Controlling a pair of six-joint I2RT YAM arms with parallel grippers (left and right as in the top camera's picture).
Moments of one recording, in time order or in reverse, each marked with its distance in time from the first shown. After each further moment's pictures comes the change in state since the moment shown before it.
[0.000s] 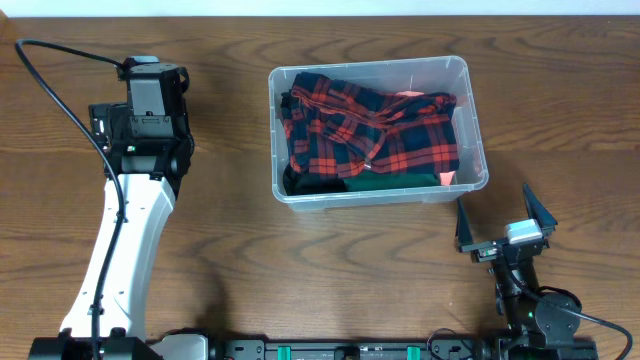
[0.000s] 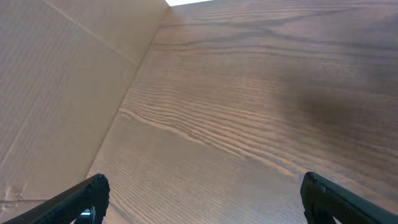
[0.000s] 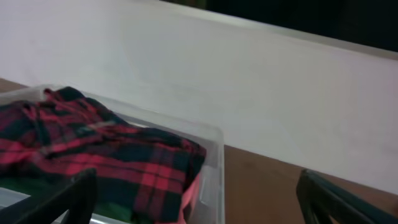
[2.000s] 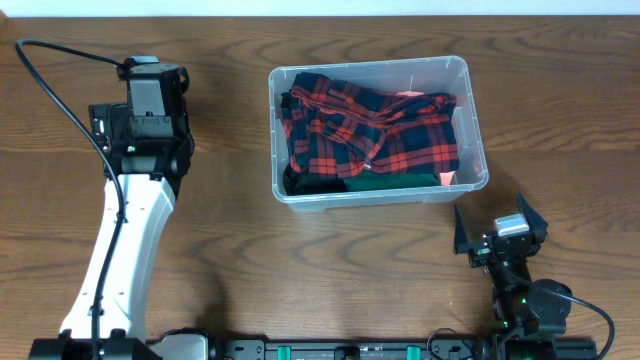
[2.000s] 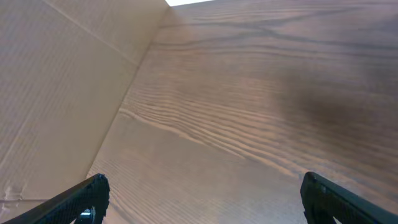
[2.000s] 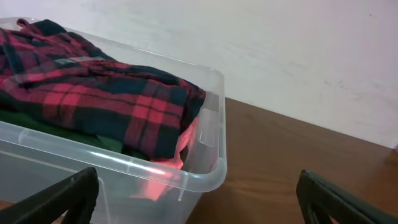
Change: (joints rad) left arm 0.000 -0.006 -0.006 0.002 0.000 0.000; right arm -0.032 -0.003 -0.034 -0.154 0.010 -0.066
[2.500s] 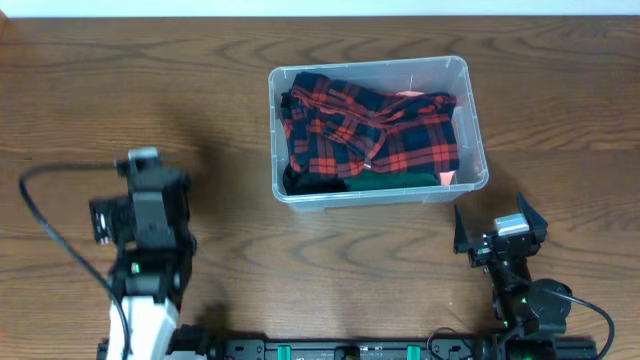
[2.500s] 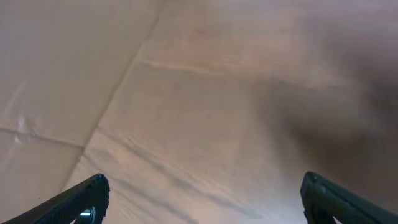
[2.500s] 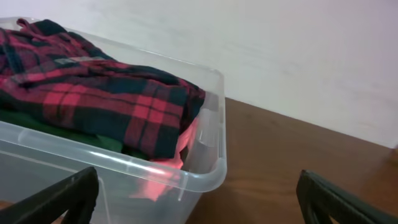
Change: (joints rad) left arm 0.000 -0.539 -0.535 0.005 -0.031 0.000; right arm 0.000 0.000 0.000 -0.001 0.000 0.000
